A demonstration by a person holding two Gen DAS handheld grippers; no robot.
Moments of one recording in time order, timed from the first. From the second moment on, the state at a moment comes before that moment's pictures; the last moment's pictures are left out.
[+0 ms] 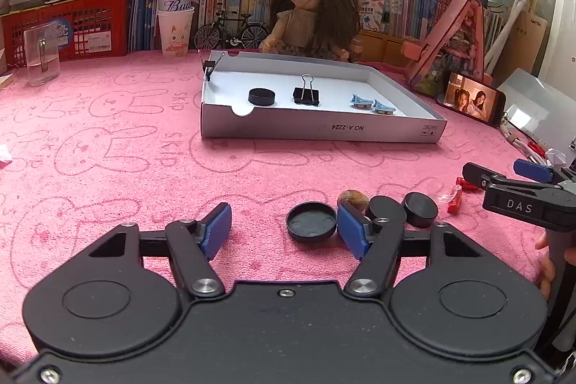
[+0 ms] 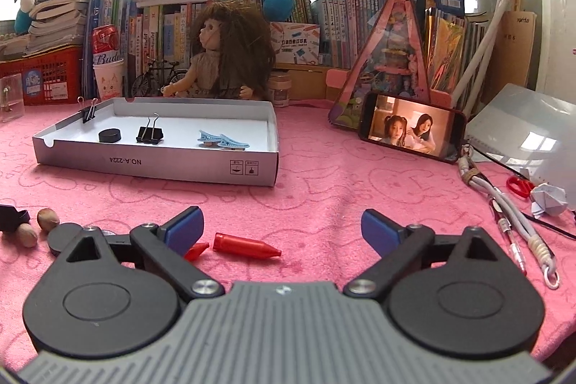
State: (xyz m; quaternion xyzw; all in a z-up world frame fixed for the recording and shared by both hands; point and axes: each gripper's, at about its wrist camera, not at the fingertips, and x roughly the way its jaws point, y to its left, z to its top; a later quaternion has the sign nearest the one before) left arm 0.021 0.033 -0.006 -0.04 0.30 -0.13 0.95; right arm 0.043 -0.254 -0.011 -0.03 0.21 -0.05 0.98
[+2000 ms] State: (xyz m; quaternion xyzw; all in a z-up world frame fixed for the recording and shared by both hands) left arm 0.023 0.015 -0.007 -0.01 0.27 -0.09 0.96; right arm 0.051 -0.245 -0.014 0.00 0.26 -0.02 0.97
